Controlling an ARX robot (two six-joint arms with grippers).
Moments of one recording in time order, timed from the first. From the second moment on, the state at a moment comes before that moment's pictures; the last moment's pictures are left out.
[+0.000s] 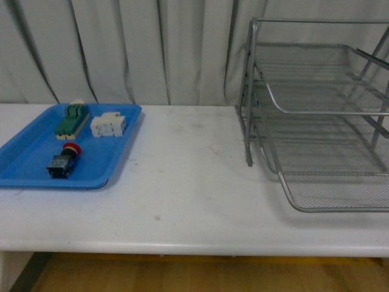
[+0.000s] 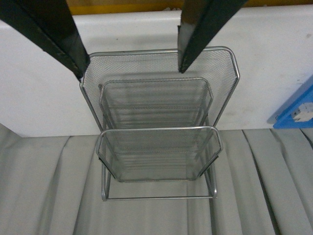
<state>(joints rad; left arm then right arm) -0.16 0.30 0.10 0.01 -0.34 0.03 0.00 0.00 0.01 0.00 0.00 0.00</state>
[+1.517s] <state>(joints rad) 0.06 2.38 1.50 -0.02 -0.05 -0.05 0.00 0.00 0.01 0.00 0.00 0.00</state>
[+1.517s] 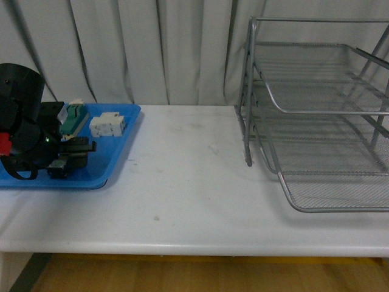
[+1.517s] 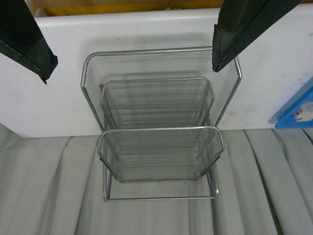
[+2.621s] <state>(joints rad) -0.28 0.89 0.43 -0.08 -0.38 -0.07 0.00 0.00 0.01 0.00 0.00 0.00</state>
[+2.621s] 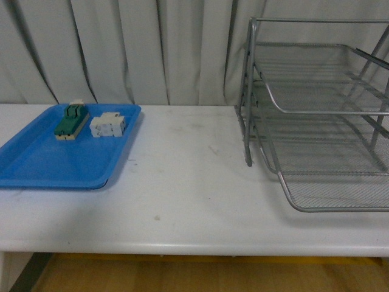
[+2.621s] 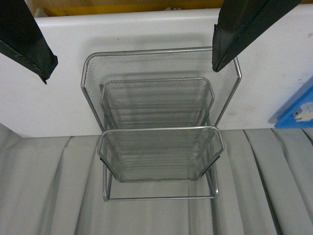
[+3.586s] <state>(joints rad) -0.28 0.90 0.42 -0.09 -0.38 -0.08 0.00 0.00 0.01 0.00 0.00 0.00</state>
